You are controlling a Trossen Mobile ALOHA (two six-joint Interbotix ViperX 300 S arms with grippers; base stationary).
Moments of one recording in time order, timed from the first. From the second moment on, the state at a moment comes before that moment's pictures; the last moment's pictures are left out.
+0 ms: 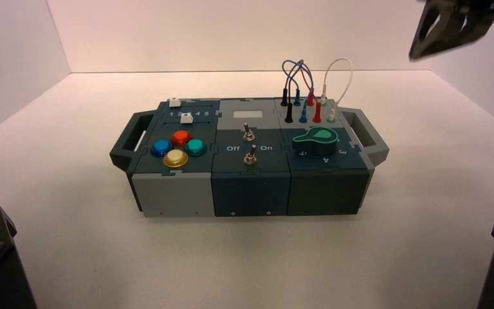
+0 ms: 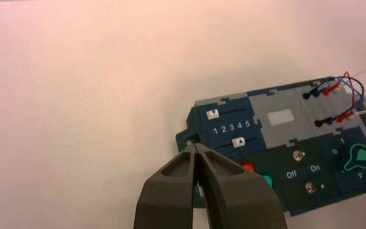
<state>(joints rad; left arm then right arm) -0.30 -0.86 0.99 -0.04 0.69 -0.10 0.16 -0.55 1.01 0.16 0.58 0.04</state>
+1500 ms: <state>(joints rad) -0.30 -0.84 1.01 -0.04 0.63 -0.09 0.31 0.03 0.88 0.22 0.52 0.03</state>
